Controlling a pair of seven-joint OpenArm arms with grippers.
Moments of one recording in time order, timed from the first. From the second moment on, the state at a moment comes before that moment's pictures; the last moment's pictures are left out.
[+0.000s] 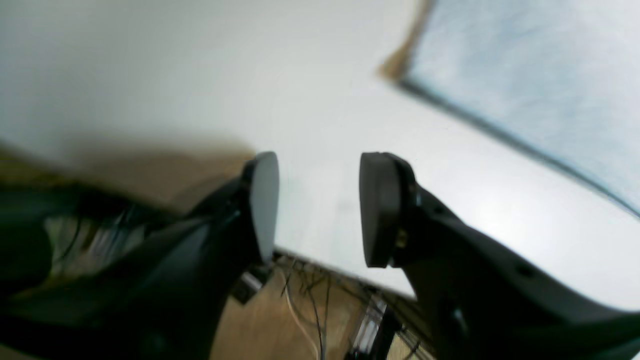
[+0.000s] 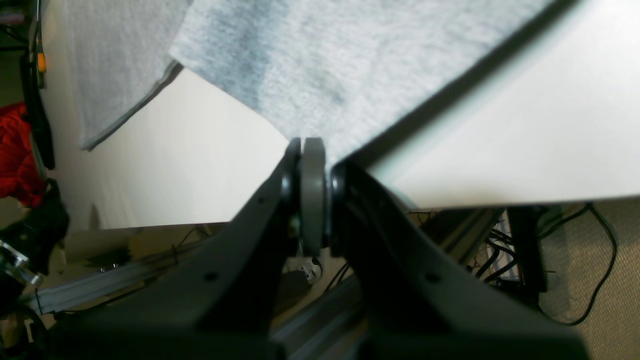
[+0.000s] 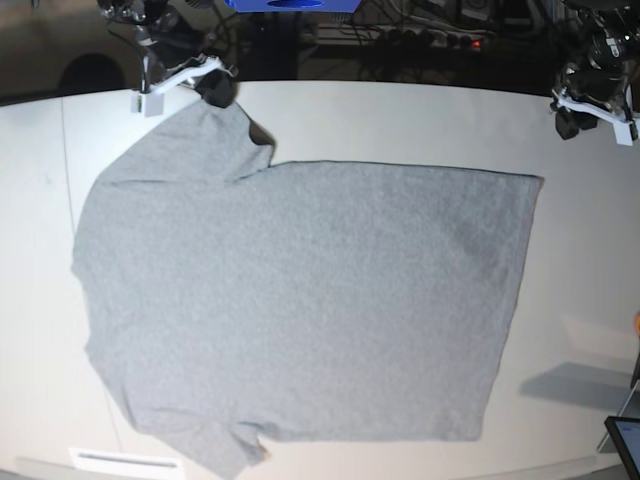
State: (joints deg) left arm 29.7 -14.4 -51.4 98.9 -39.0 -22.8 50.2; right arm -42.5 7.7 -4.0 105.9 48.8 1.7 -25.9
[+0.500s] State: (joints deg) left arm 23.1 -13.5 -54.7 90.9 -39.3 -24.7 50.2; right arm -42.5 7.8 -4.0 105.9 48.8 1.7 -25.9
